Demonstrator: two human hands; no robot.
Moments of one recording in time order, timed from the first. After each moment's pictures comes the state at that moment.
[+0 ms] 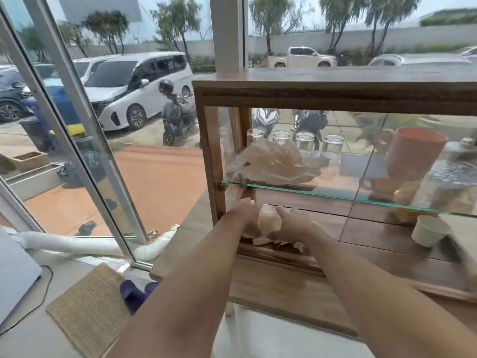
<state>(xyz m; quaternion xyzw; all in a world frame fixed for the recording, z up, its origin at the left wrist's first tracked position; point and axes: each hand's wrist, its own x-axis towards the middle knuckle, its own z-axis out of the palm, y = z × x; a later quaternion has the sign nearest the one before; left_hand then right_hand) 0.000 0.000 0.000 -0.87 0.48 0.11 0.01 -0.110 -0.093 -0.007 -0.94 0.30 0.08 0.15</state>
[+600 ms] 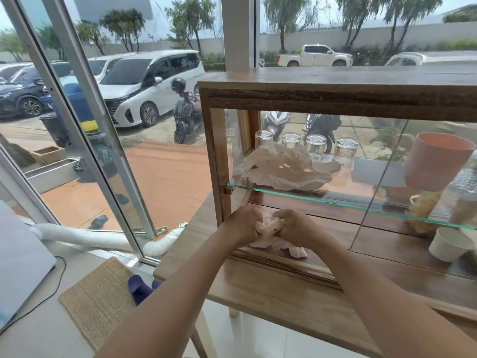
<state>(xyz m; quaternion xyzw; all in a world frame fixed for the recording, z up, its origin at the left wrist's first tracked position) -0.002 0.029 -0.001 -0.87 0.46 0.08 -0.15 -0.097 -0.107 -0.016 -0.94 0.19 -0.05 0.28</state>
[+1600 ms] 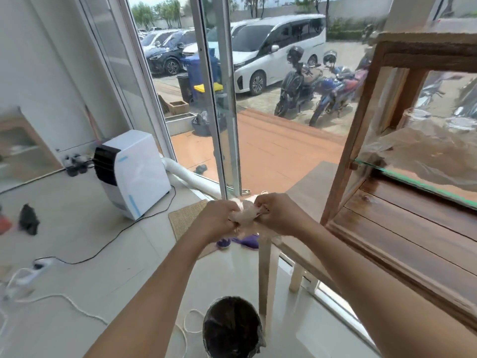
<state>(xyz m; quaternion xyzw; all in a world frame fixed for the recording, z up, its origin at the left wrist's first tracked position) -0.010 0.292 -0.007 -0.96 0.15 0.05 -0.24 -0.021 0.116 -0.006 -0.95 -0.10 0.00 0.31</state>
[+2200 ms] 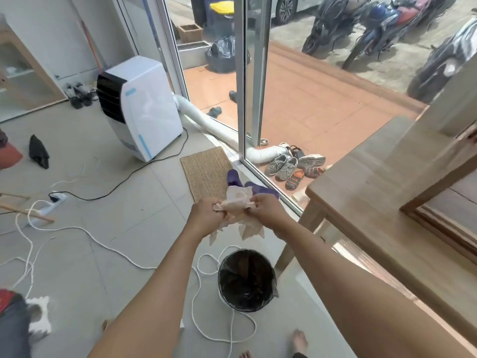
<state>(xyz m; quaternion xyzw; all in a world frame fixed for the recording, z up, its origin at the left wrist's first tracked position) 0.038 0.408 -0.164 -0.90 -0.09 0.12 -0.40 0.051 0.237 -0.179 -0.85 0.07 0.17 0.50</state>
